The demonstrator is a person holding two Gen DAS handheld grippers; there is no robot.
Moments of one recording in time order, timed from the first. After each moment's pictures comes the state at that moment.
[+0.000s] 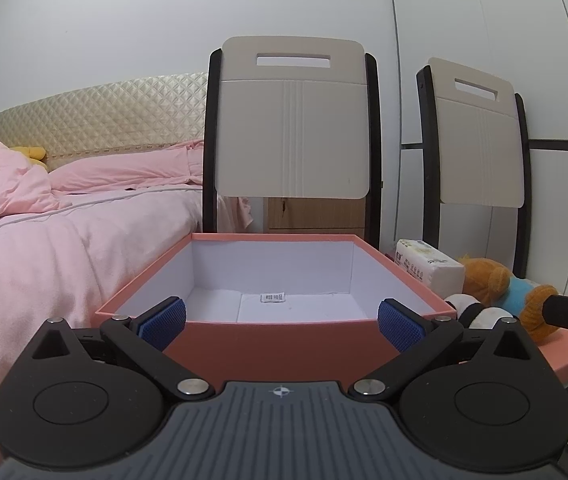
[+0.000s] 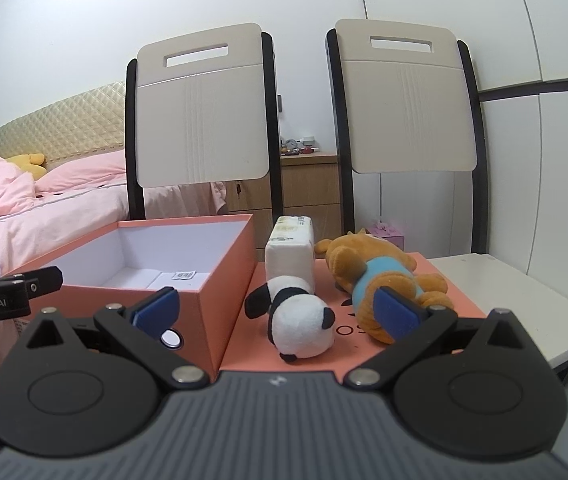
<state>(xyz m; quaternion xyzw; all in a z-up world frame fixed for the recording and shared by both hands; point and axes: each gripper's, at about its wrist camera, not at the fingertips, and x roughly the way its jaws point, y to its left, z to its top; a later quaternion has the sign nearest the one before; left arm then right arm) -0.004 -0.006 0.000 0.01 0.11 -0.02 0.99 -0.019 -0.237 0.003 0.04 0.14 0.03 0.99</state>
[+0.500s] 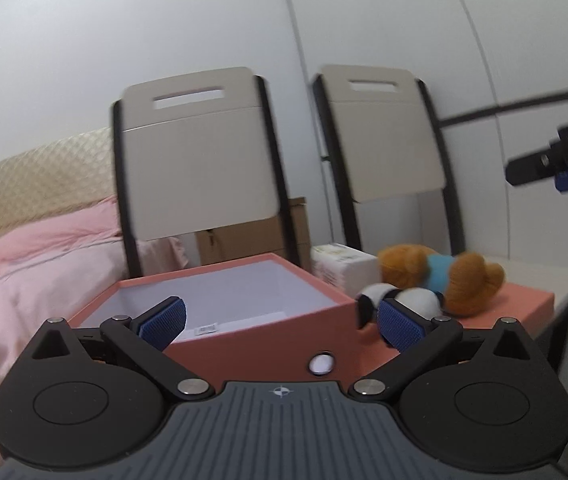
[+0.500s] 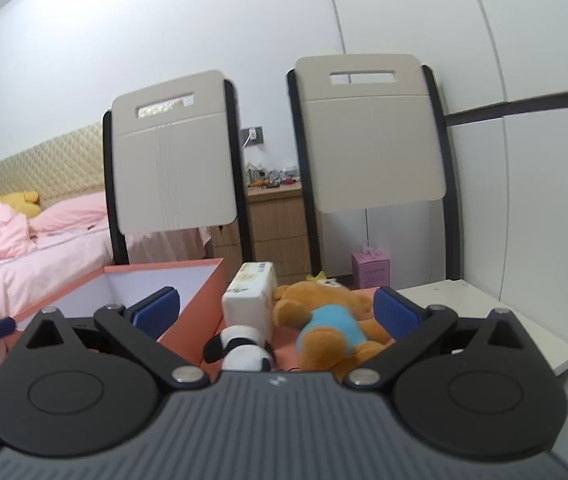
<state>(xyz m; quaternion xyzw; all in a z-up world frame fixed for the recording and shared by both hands) -0.024 -0.078 -0.020 0.12 0.06 -0.12 0.98 -0.035 -0.313 0.038 0.07 0.11 0.02 0.99</state>
